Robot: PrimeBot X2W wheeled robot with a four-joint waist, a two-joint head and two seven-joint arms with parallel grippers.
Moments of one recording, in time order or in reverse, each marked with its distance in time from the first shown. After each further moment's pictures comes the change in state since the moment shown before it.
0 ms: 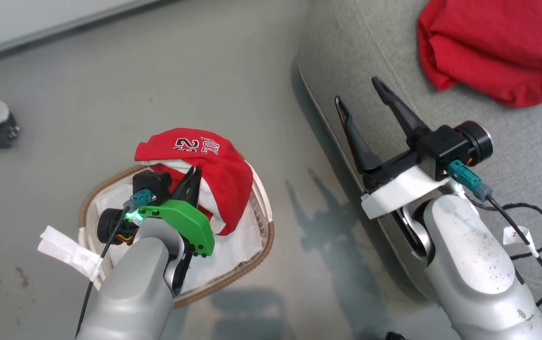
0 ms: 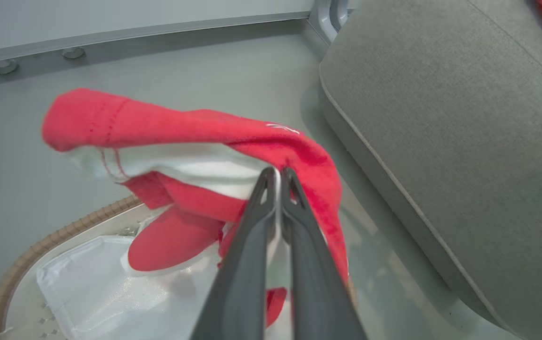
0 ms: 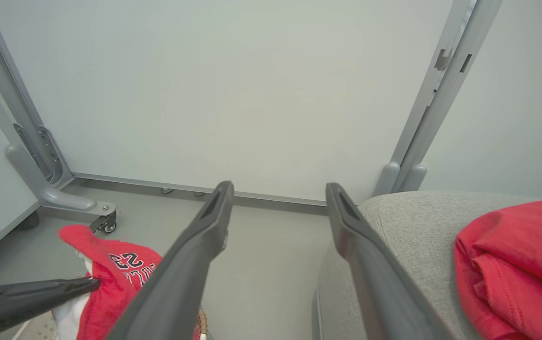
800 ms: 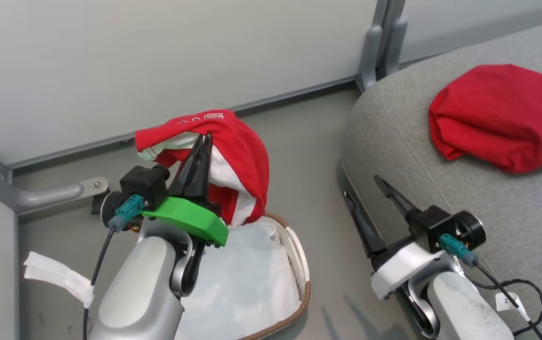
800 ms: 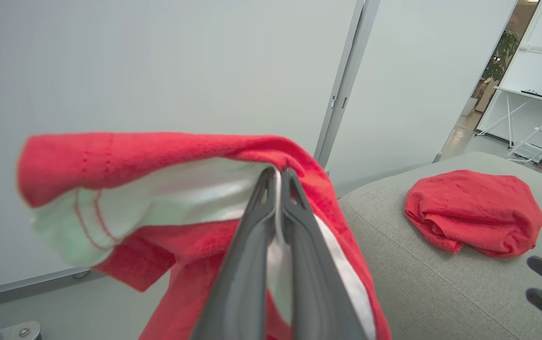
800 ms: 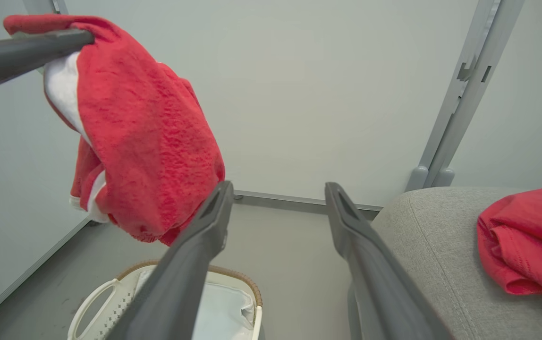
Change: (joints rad) left arm 0.178 -0.011 0.152 -0.492 0.099 0.006 0.000; right arm 0.247 -0.024 0.020 0.061 0.027 0.000 0.000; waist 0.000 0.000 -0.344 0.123
